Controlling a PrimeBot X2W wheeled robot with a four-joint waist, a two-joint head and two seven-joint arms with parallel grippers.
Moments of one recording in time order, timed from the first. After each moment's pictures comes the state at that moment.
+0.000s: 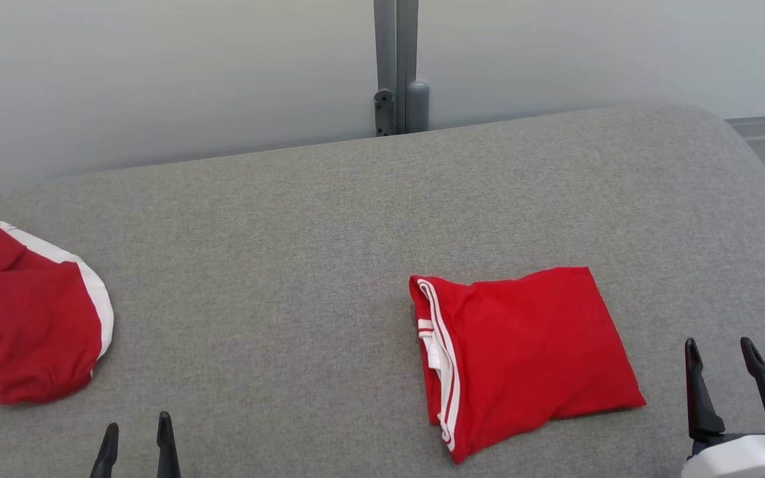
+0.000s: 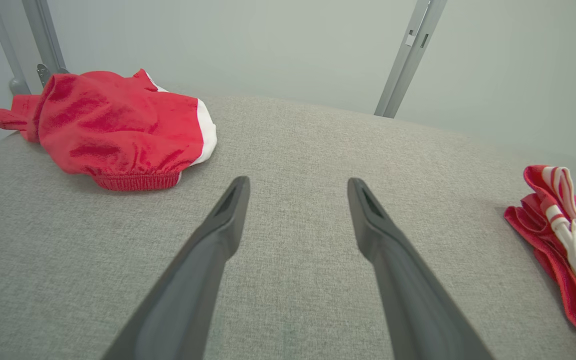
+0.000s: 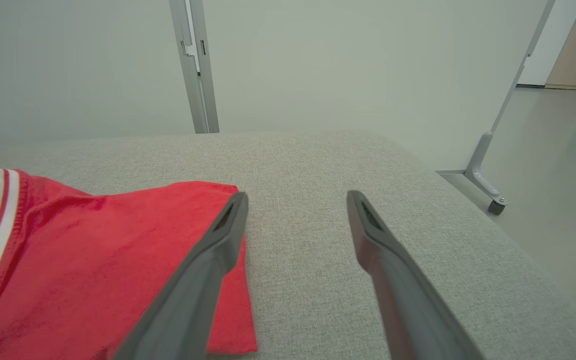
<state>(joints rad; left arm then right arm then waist) 0.25 0.05 0.06 0.10 -0.31 -0.12 -0.26 0.14 -0.13 -0.15 0.11 0.12 0.13 -0.26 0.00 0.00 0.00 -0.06</state>
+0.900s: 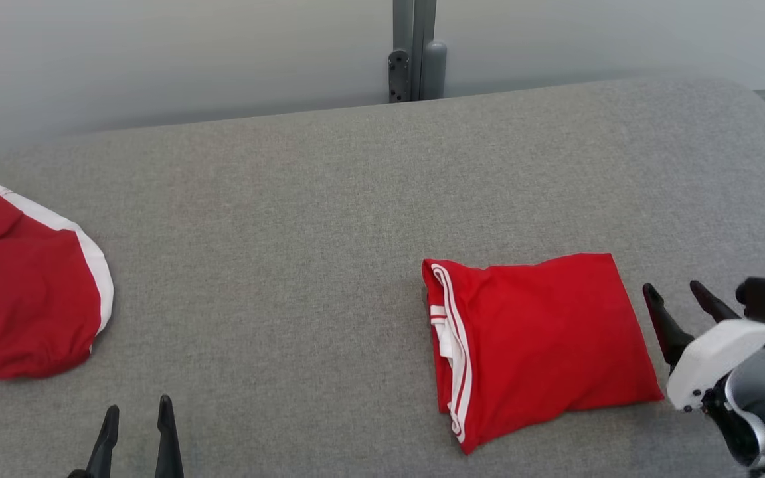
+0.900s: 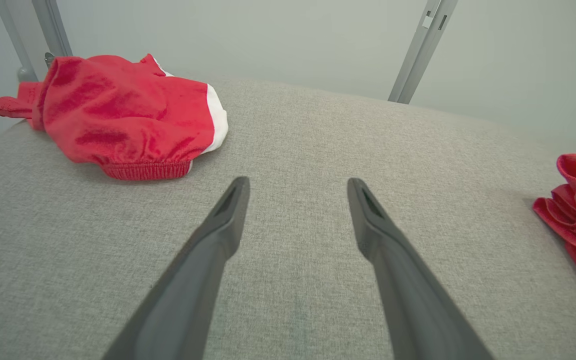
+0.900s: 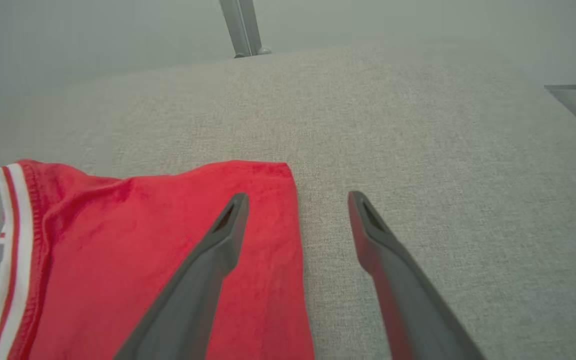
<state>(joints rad) 0.22 0.05 0.07 0.10 -0.29 -0.13 -0.26 -0.09 -0.28 0.01 0.17 0.39 0.13 0.15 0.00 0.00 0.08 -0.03</state>
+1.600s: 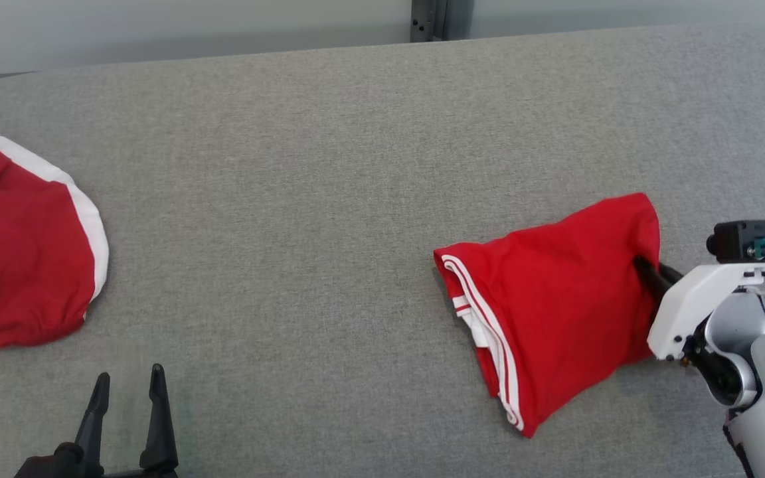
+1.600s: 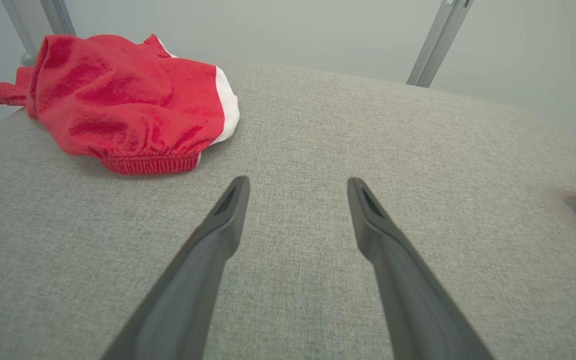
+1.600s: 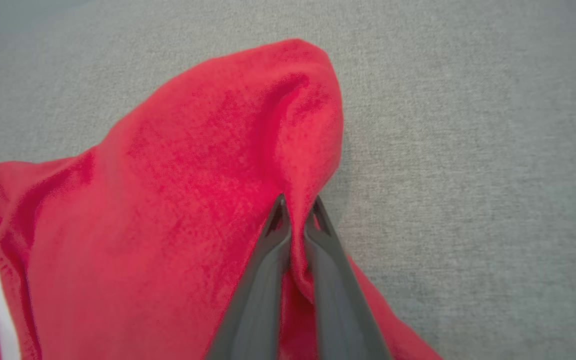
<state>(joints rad) 0.16 0.07 0.07 0.09 -0.29 -0.13 -0.26 -0.29 -0.28 0.05 0.30 0.47 0.13 0.37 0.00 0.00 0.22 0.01</state>
